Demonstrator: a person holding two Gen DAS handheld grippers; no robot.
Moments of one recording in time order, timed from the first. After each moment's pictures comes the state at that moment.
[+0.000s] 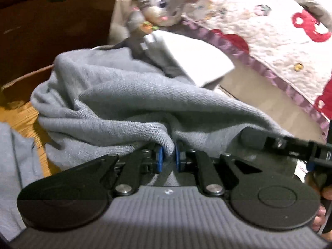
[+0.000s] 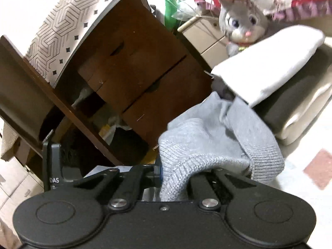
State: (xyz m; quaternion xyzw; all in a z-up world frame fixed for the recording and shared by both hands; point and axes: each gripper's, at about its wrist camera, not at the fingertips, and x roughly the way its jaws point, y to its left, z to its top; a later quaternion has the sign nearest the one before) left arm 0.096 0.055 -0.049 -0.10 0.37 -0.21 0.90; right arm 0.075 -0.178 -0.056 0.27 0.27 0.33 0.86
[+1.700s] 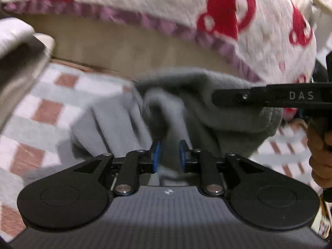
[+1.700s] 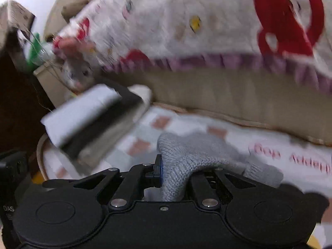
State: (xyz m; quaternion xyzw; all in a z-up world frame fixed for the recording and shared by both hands) left arm 0.062 -0.241 -0.079 0.03 0.39 -0.52 0.76; right arm -0.040 -0.389 -0.029 0.19 0.32 -0.10 0.92
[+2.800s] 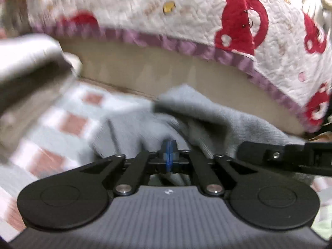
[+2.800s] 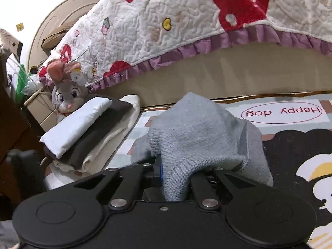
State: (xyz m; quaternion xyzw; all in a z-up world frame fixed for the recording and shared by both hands) left arm 0.036 -0.223 -0.084 0.03 0.27 -0.43 0.86; right arm -0.099 -0.322 -0.067 0.28 0.23 -0.18 0.91
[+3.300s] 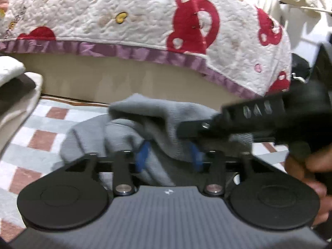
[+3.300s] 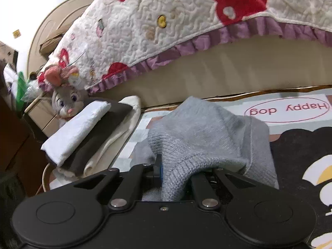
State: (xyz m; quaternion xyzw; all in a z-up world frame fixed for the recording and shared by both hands) left arm 0.017 -0.211 -0.080 0.01 0.26 -0.57 0.78; right arm -0.087 -0.347 -0.067 0.31 0.24 -0.17 0.91
